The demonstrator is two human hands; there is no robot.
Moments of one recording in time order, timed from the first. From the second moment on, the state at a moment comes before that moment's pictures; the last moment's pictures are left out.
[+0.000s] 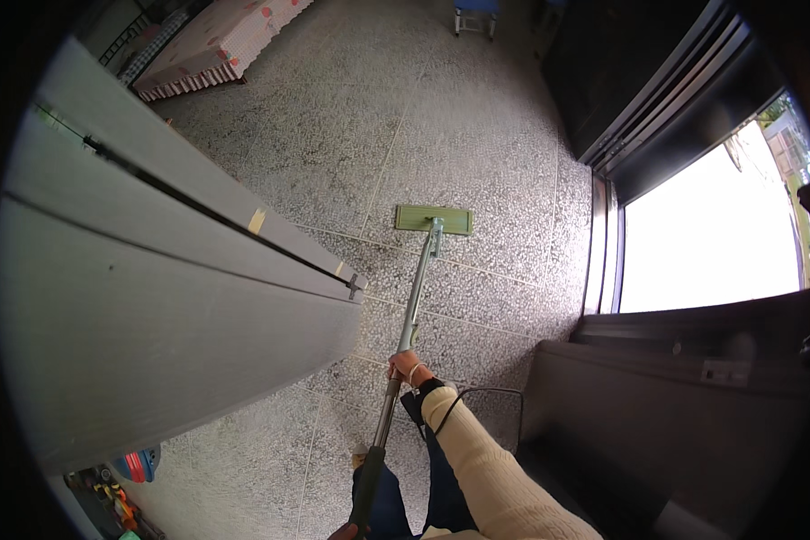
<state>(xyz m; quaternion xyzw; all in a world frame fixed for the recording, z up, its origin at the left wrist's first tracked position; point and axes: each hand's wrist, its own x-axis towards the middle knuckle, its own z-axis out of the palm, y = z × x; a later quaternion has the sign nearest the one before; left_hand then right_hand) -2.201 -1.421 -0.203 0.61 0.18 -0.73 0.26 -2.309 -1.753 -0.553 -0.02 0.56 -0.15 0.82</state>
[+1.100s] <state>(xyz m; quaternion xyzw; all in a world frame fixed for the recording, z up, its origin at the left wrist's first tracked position) -2.244 -2.266 -0.246 0.57 0.19 -0.74 0.31 -2.310 -2.592 -0.695 -0.92 0.27 0.11 0.27</state>
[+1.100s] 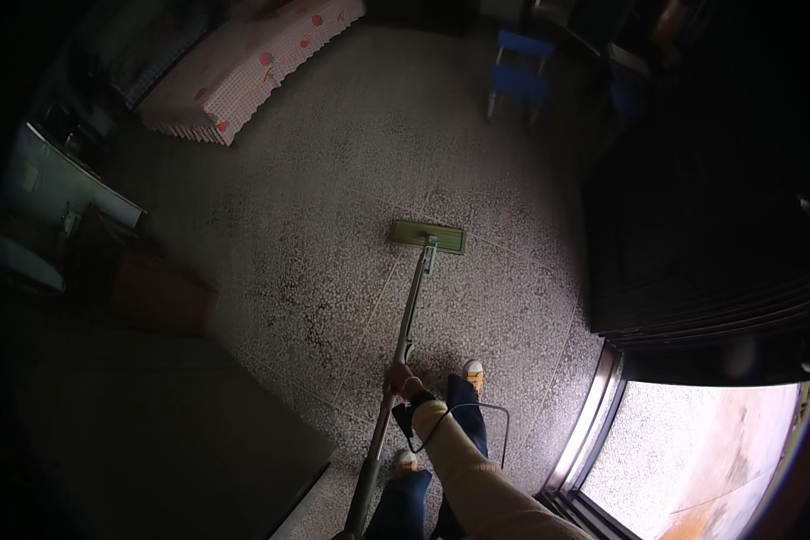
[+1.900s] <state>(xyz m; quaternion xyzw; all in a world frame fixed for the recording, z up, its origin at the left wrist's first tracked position) -2.107 -2.984 -0.238 0.63 0.05 -0.72 0.28 -2.157 -3.307 -0.684 -0.29 0.52 0.05 0.80</state>
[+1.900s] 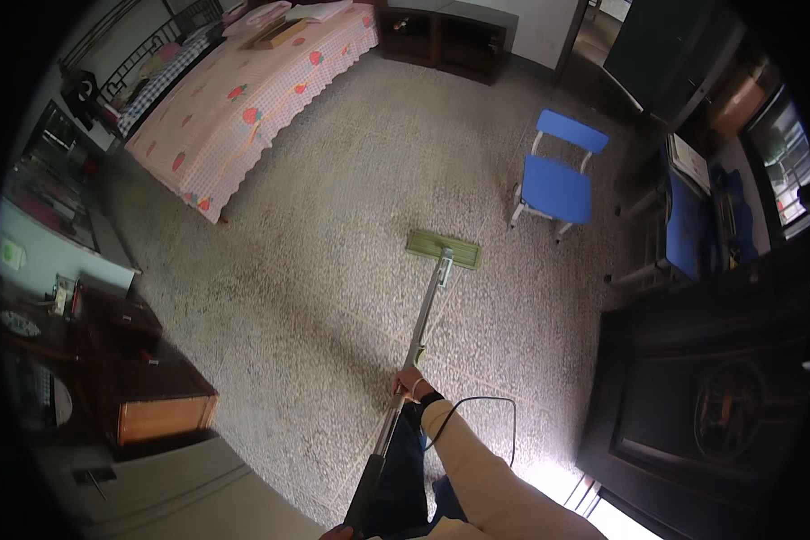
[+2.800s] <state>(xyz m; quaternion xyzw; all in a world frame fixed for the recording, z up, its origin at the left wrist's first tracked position) -1.878 -3.910 -0.160 0.65 0.08 -0.75 0.09 -2.042 -4.140 -0.607 0.01 0.49 -0.21 0.84</state>
